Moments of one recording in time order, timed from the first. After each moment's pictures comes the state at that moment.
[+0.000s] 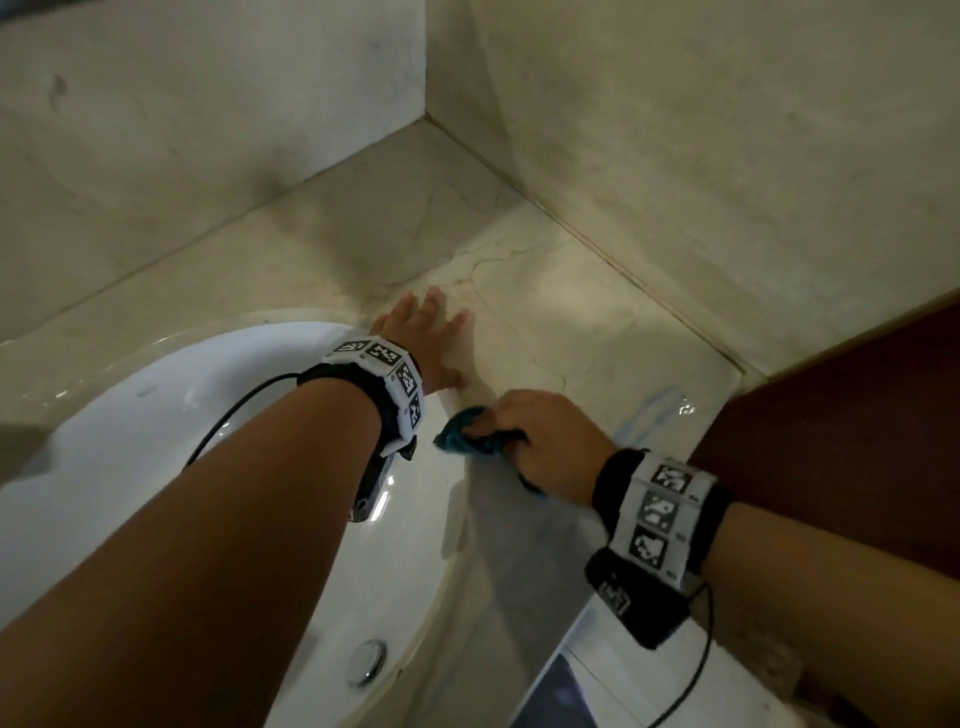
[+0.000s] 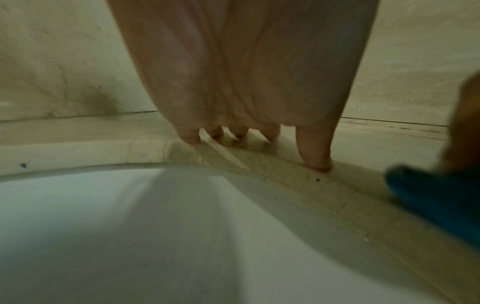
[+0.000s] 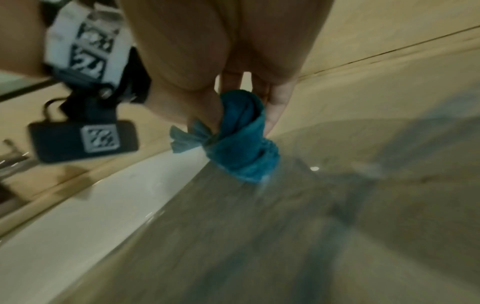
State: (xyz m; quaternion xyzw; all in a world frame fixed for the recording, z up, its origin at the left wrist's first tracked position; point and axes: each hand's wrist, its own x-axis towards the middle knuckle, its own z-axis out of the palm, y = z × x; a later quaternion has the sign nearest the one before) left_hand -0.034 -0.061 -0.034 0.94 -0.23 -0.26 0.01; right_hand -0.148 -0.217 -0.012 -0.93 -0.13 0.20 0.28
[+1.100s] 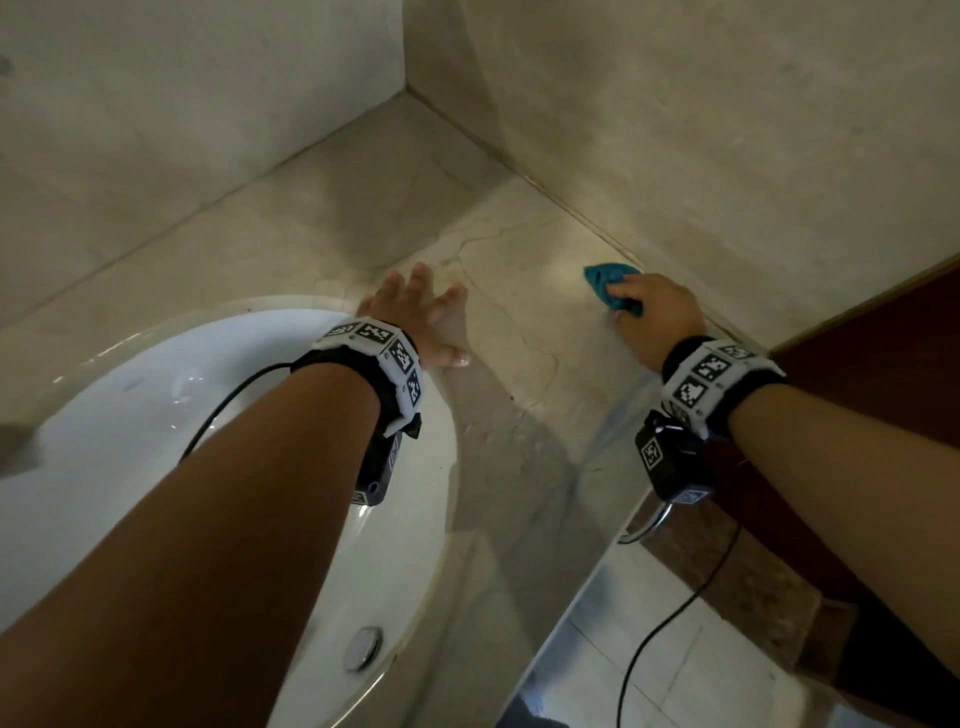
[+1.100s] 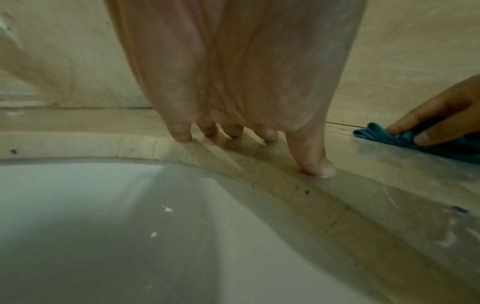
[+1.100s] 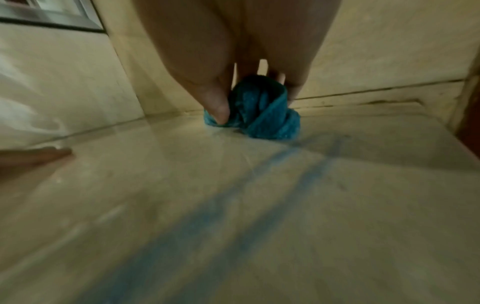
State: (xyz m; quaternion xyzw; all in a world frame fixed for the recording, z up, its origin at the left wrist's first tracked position) left_hand -0.027 -0.068 -0.035 0.94 -0.19 -0.28 0.03; right_hand -0.084 -0.331 -0.031 -0.97 0.15 0.05 0.20
